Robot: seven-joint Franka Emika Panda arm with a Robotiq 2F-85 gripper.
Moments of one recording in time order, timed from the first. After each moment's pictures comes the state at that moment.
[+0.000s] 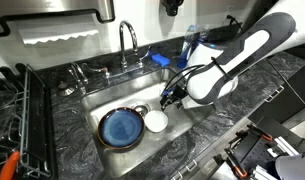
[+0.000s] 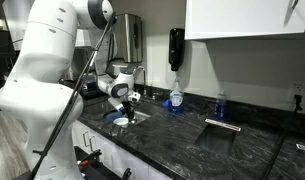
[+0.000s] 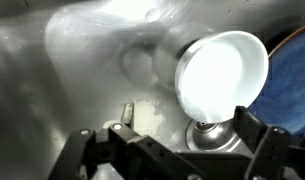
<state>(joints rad) 0.20 0.38 0.19 -2.42 0.42 2.98 0.20</state>
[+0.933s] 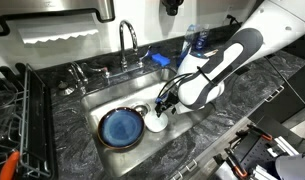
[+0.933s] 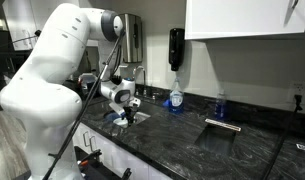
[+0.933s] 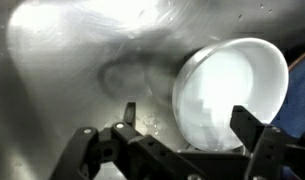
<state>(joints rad) 0.14 0.54 0.24 -2.31 0.34 2.98 0.20</state>
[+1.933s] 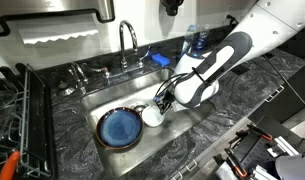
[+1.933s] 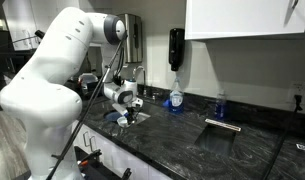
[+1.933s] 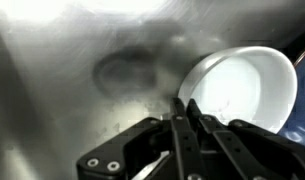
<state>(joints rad) 0.15 0.59 0.22 -2.25 0.31 2.99 0.20</state>
